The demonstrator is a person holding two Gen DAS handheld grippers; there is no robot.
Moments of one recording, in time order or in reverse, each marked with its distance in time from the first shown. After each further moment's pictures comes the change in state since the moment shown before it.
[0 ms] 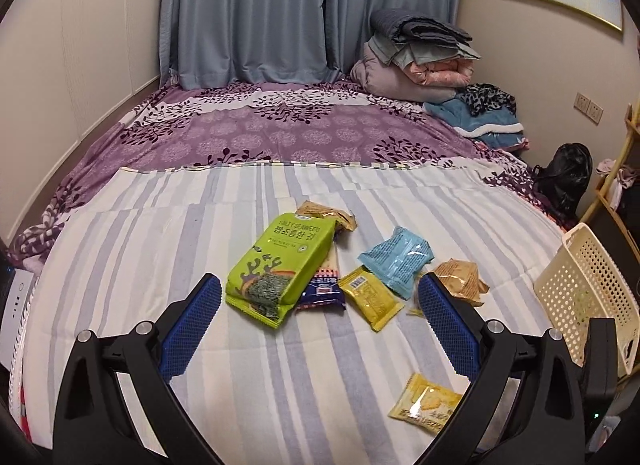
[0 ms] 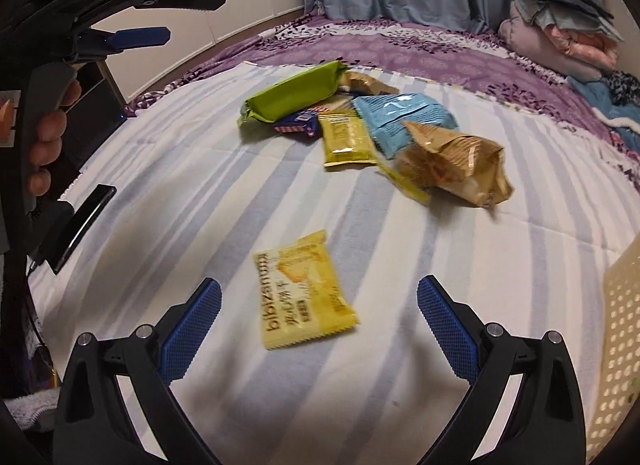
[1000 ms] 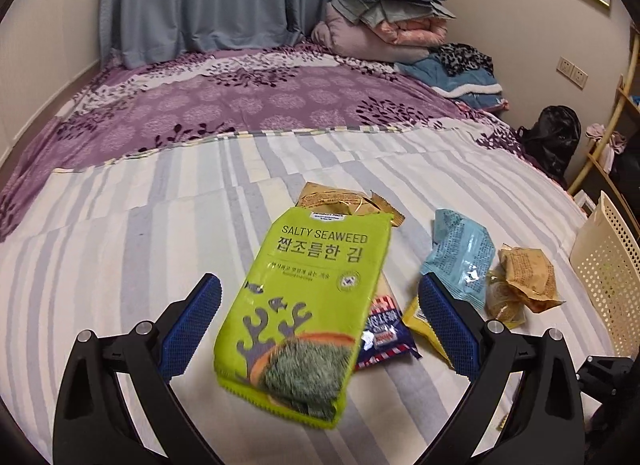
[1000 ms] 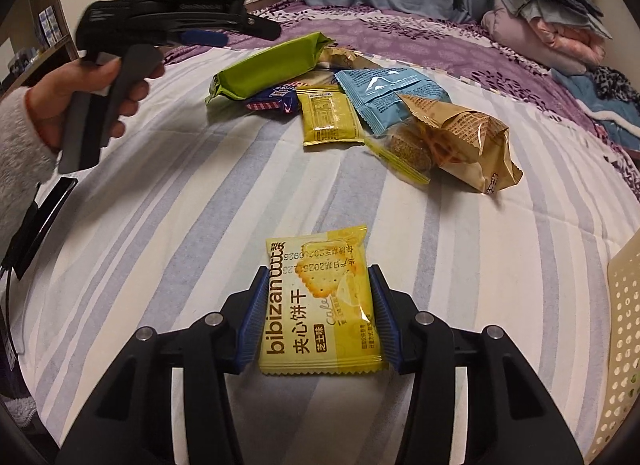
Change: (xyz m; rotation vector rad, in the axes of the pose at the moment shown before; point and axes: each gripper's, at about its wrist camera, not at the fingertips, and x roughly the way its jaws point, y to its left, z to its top) left arm 0.146 0.046 0.017 0.094 0.127 -0.170; right arm 0.025 -0.002 -0.004 0.020 0.036 -0.104
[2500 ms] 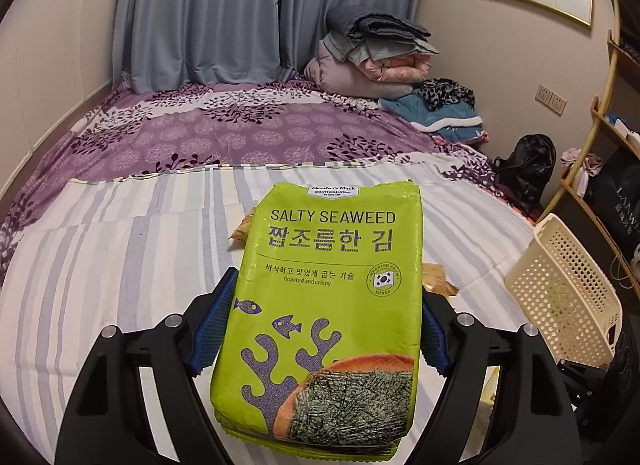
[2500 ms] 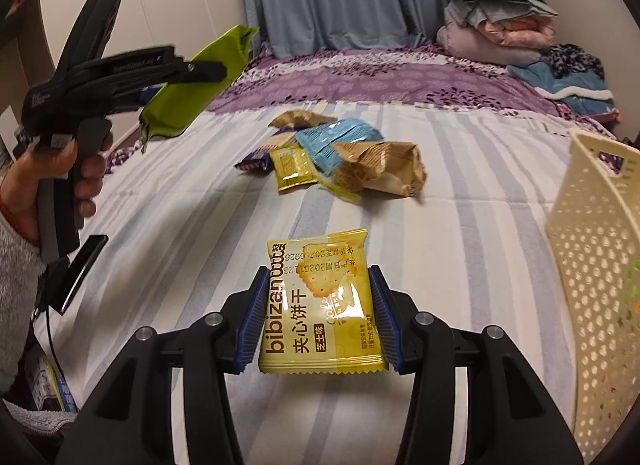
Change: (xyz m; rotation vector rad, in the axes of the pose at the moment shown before) left arm -0.112 -0.090 -0.019 -0.042 -0.138 0.001; right arm -0.095 -0.037 -0.032 0.179 -0.203 -0.003
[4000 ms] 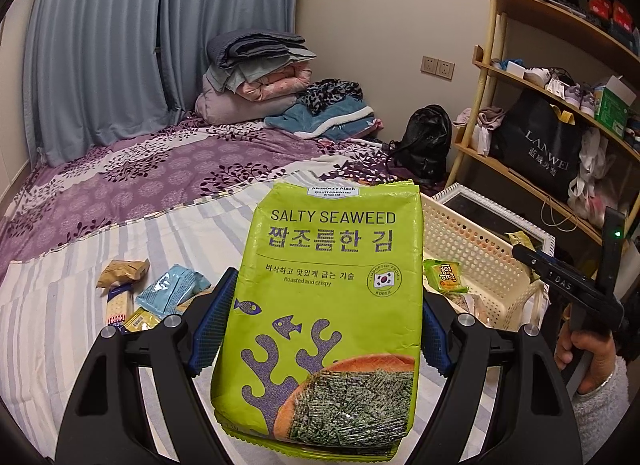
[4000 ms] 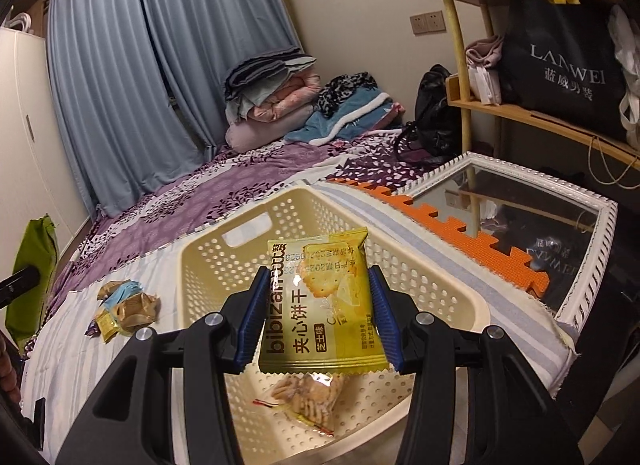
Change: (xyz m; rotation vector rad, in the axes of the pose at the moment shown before) left arm -0.040 -0.206 -0.013 0.256 -0.055 -0.224; right arm -0.175 -0.229 -0.048 0.488 -0.354 -0.475
